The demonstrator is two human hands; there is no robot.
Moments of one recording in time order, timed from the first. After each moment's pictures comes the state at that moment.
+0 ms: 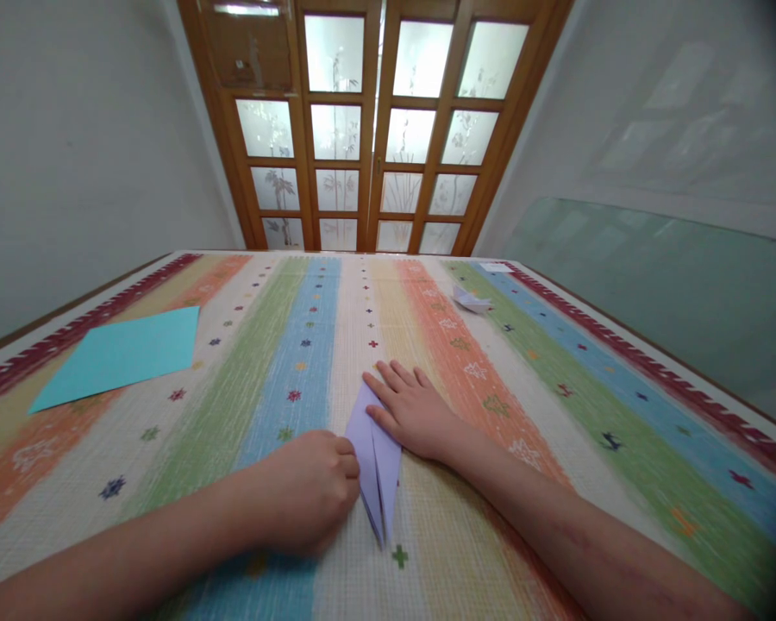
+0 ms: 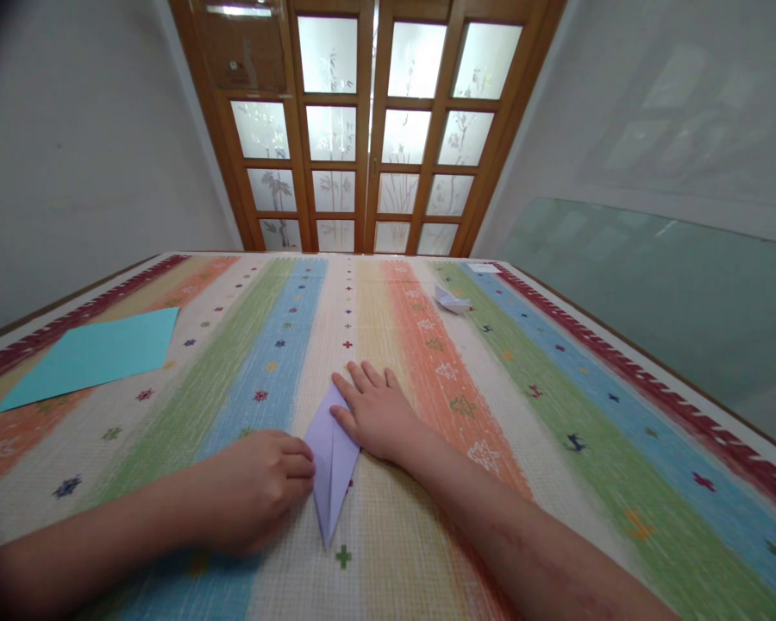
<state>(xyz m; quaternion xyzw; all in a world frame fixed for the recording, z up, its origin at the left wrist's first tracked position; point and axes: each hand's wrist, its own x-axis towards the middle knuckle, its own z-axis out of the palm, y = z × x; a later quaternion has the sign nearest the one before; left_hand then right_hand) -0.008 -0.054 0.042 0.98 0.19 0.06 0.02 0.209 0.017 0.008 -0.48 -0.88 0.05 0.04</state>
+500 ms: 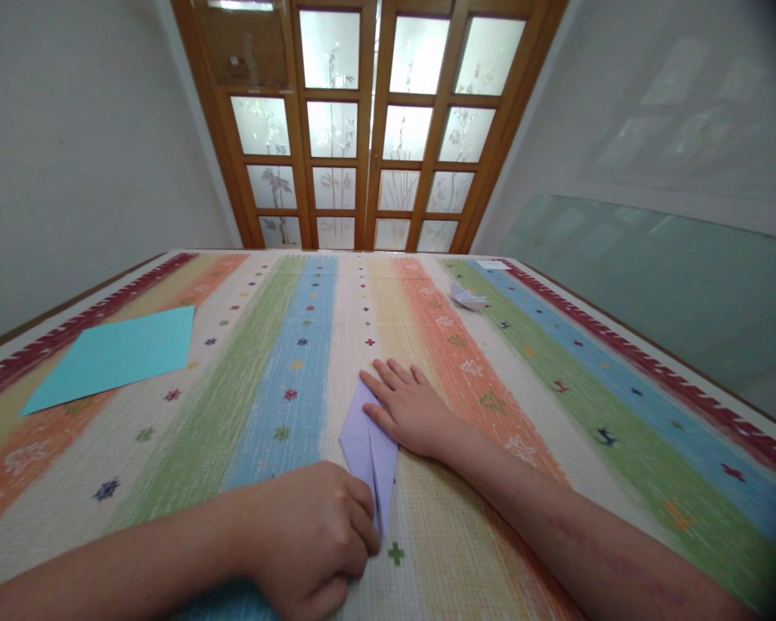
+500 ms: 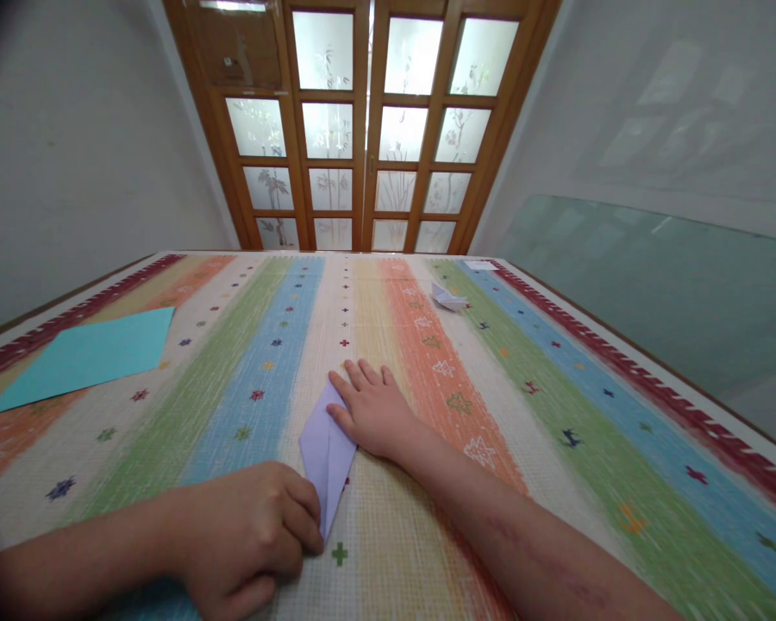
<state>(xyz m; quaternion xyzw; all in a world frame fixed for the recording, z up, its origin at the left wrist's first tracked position) 0.000 -0.065 0.028 0.97 0.02 0.10 0.24 0.211 0.018 0.004 -0.48 -0.88 0.04 0.05</state>
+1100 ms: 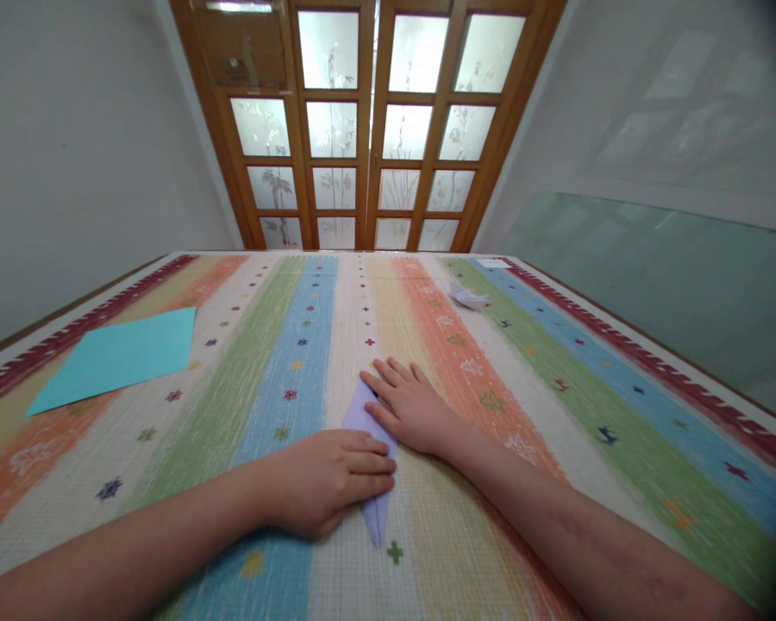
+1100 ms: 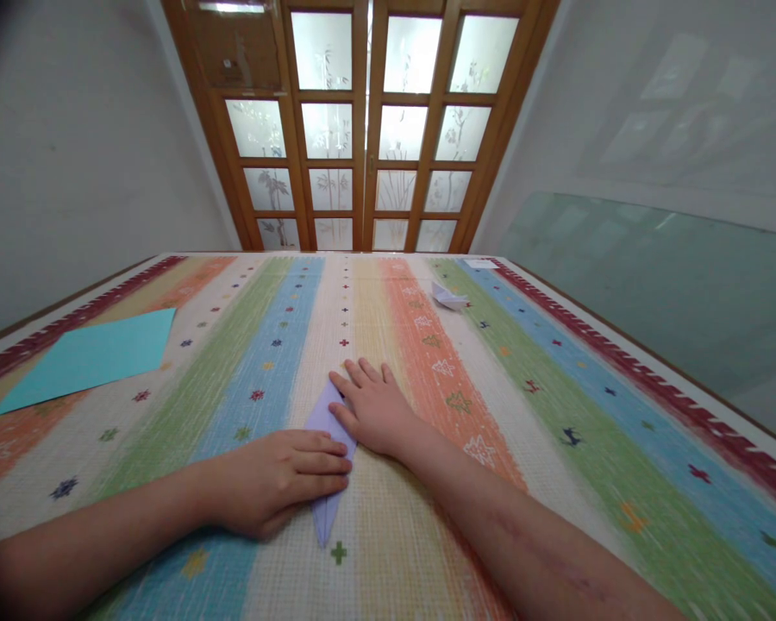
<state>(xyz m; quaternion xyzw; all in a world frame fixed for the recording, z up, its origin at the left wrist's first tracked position) -0.002 -0.036 0.017 0.98 0.10 0.12 0.13 0.215 0.018 0.006 -0.46 -0.88 0.06 0.06</state>
